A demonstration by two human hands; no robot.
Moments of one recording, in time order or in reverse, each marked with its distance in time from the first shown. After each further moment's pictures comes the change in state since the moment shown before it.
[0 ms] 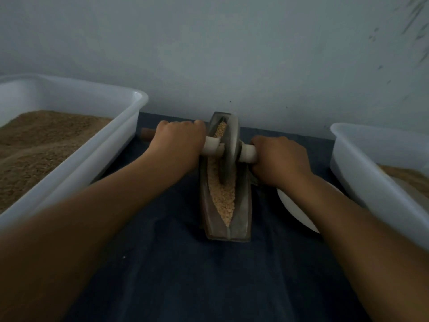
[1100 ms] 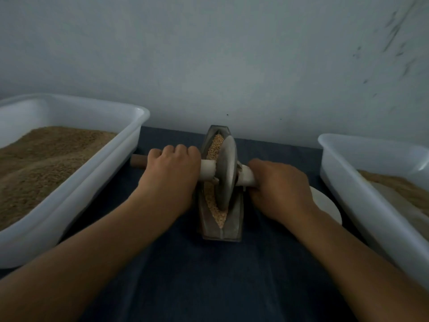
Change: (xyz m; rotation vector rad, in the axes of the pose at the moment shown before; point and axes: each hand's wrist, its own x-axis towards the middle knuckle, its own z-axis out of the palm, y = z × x) left_hand -0.059 0.015 -0.010 0.030 0.064 -0.027; right_hand -0.055 -0.006 -0.023 0.108 0.117 -0.088
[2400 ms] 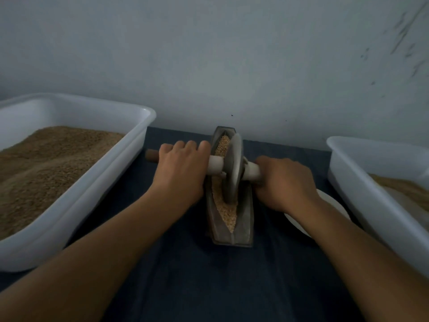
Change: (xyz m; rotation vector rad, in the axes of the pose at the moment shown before) left_hand 0.021 -0.006 0.019 -0.109 0.102 0.011; right_hand 0.026 0.005 0.008 -0.050 -0.156 0.088
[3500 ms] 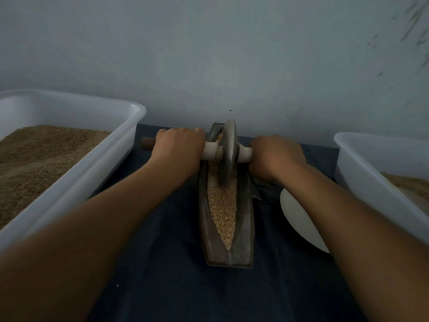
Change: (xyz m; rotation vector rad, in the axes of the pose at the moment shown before) left_hand 0.064 -0.013 0.019 0.048 -0.121 -0.014; right_hand 0.075 0.001 0.005 -0.050 -0.231 0.094
